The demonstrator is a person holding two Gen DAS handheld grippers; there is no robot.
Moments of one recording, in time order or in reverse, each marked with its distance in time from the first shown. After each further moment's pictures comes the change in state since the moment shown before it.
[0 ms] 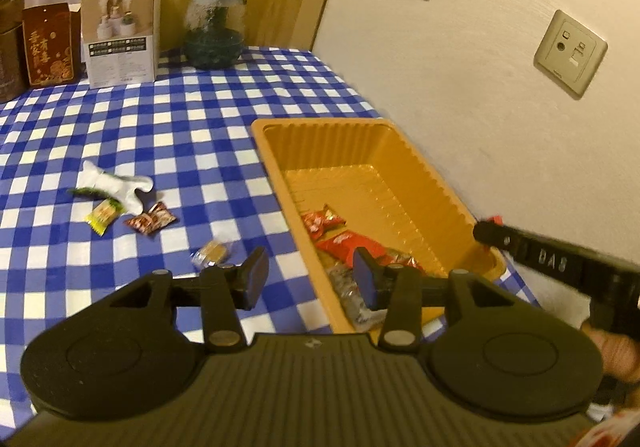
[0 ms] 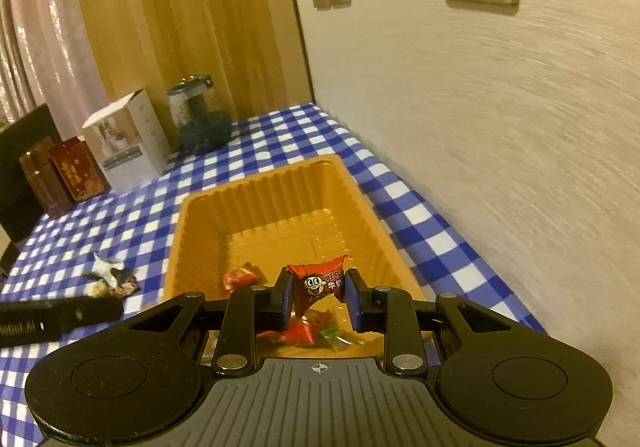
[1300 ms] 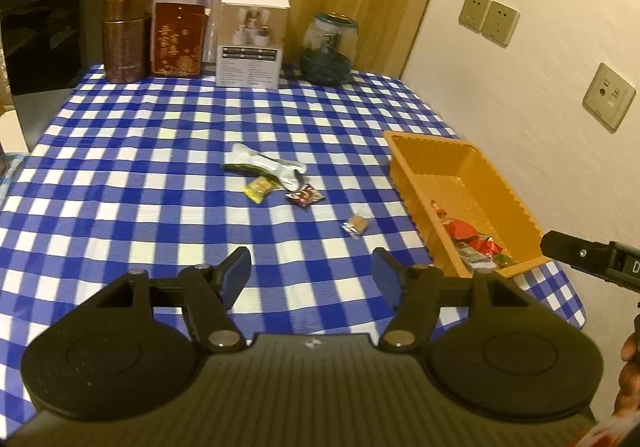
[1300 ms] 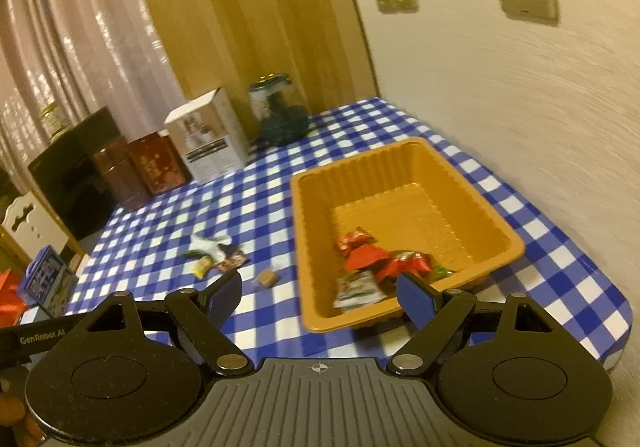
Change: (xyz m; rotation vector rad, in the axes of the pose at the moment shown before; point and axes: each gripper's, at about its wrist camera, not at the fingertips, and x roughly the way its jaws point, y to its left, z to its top) left arm -0.108 0.092 -0.048 -0.111 -0.081 0.169; right arm -0.068 0.084 -0.037 0.020 0.005 0.138
